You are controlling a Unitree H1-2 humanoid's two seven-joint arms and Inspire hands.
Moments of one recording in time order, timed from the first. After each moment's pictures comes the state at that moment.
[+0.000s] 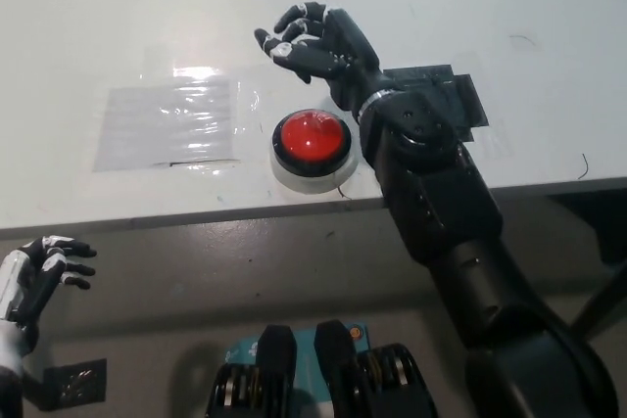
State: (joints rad) left_arm -0.16 0.28 0.24 0.16 -0.13 0.02 -0.08; right_arm -1.01 0.13 0.00 0.78 0.19 0.14 0.00
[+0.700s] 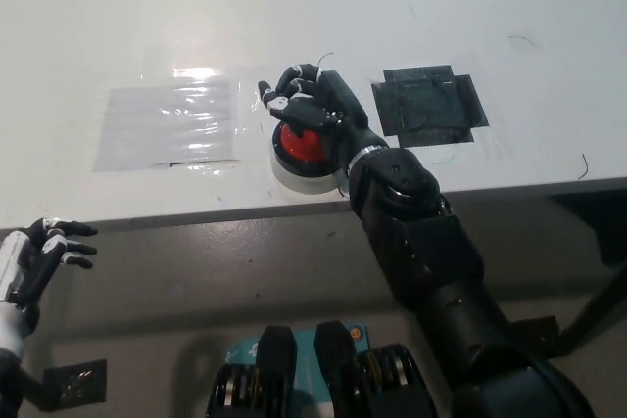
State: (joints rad) left_arm -0.20 0.29 0.24 0.16 -0.14 0.03 -0.09; right_arm -0.93 0.19 -0.02 0.84 0.18 0.09 0.01
